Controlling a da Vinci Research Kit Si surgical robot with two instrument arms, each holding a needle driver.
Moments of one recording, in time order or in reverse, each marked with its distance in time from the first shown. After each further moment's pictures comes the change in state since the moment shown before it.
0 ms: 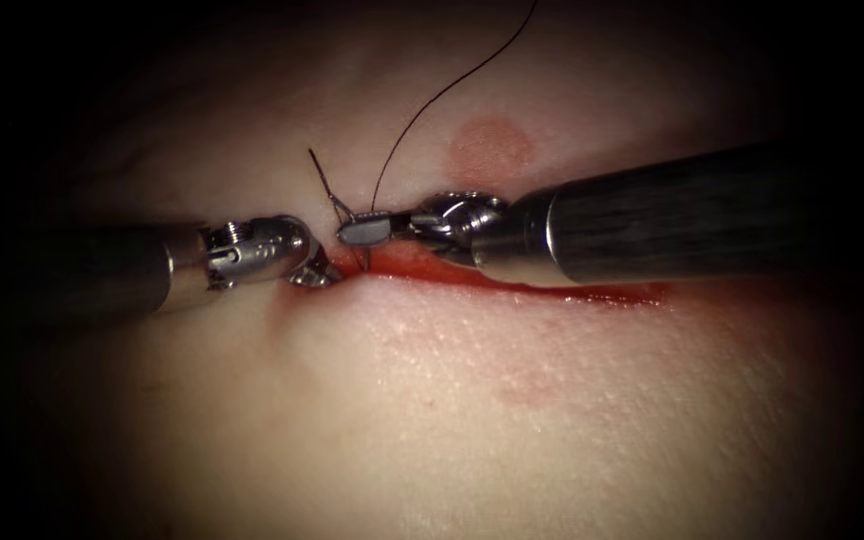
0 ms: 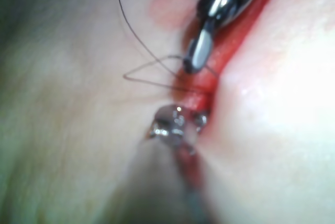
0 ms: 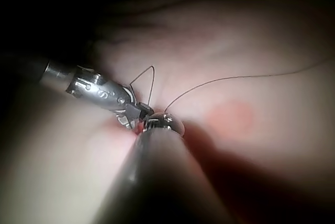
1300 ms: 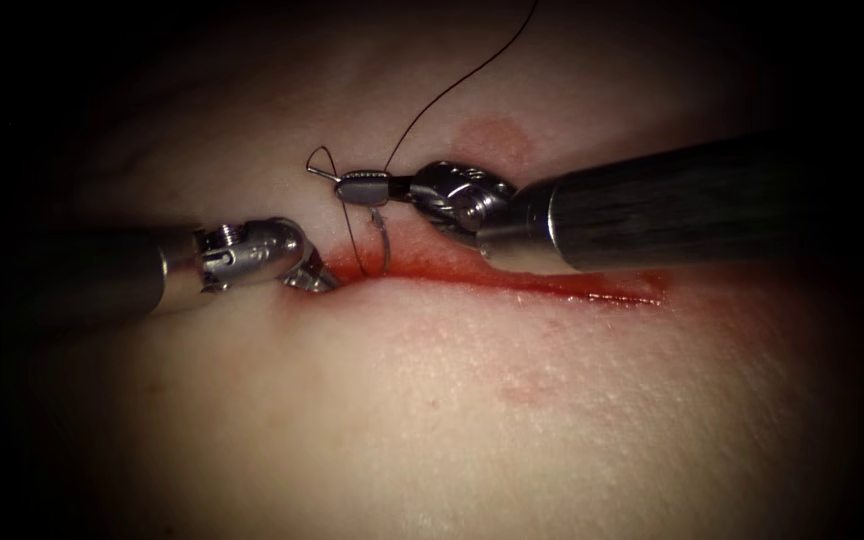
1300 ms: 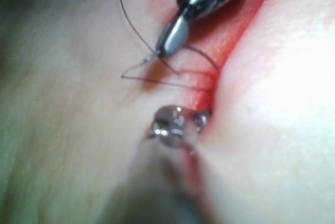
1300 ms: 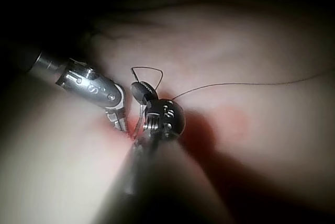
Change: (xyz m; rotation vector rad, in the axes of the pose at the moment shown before) right arm 0.001 0.002 0.000 0.059 0.167 -0.055; left arm 0.000 0.000 0.000 -0.003 -0.001 0.002
